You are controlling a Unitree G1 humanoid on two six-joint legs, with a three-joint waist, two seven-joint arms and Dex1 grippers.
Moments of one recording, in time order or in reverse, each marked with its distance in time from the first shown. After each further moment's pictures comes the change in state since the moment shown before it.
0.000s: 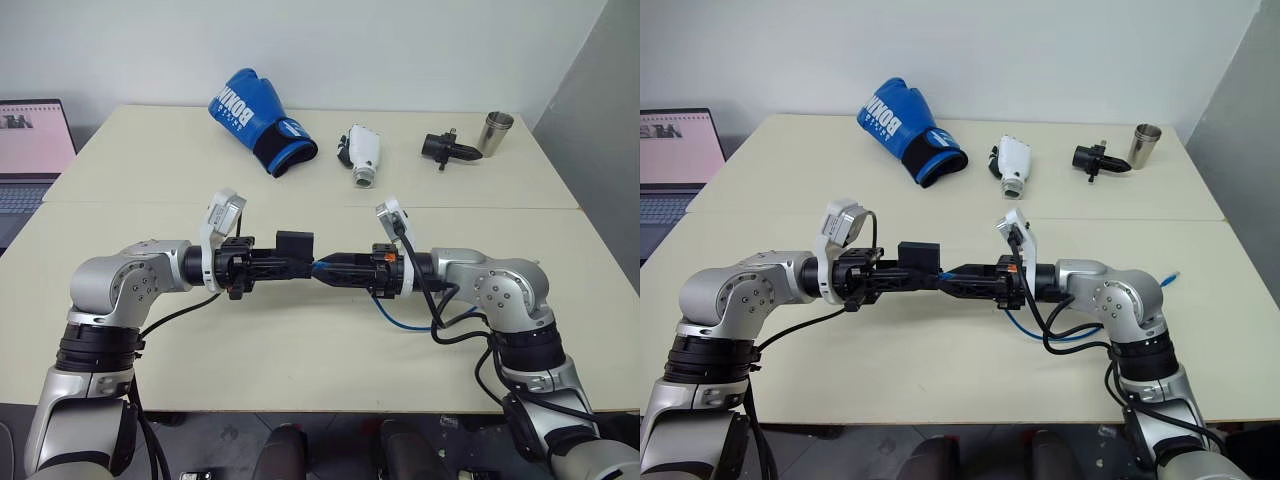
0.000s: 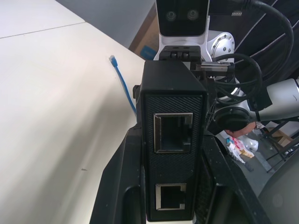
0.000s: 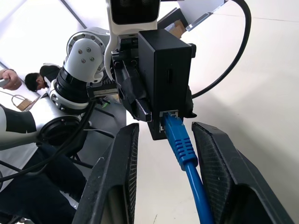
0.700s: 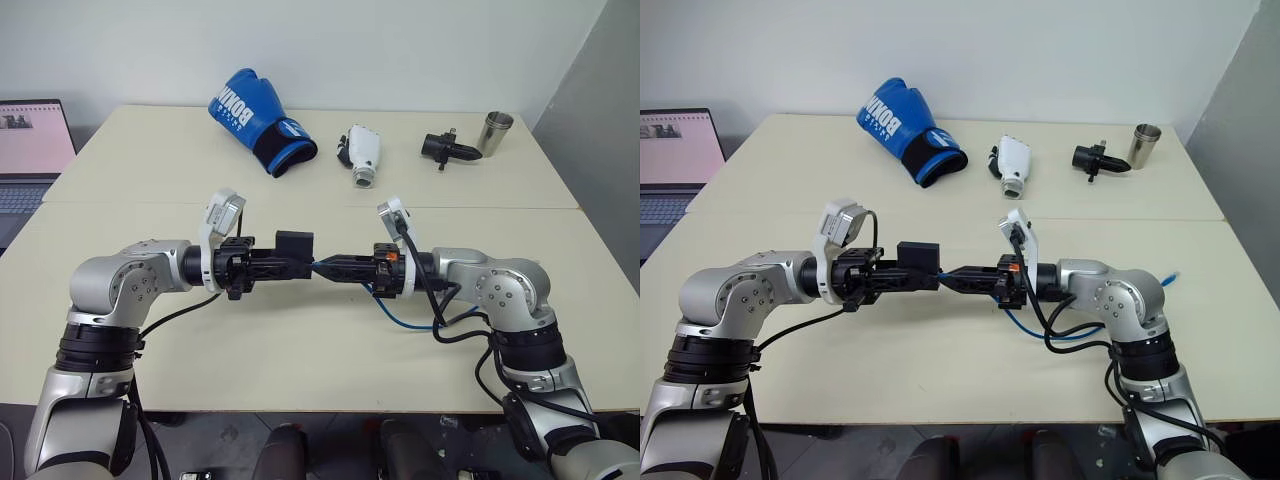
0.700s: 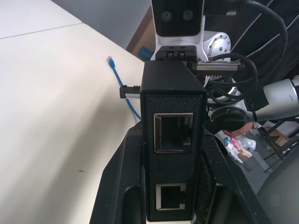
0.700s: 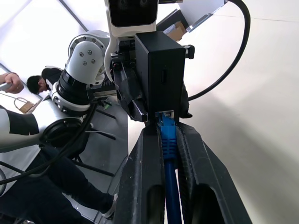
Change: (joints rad) left arm 0.000 0.000 0.001 0.000 -0.004 0.000 -0.013; right arm 0.000 0.000 -0.014 0.002 0.014 0.013 -0.002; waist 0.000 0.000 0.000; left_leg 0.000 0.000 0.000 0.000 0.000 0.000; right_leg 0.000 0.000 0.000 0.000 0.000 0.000
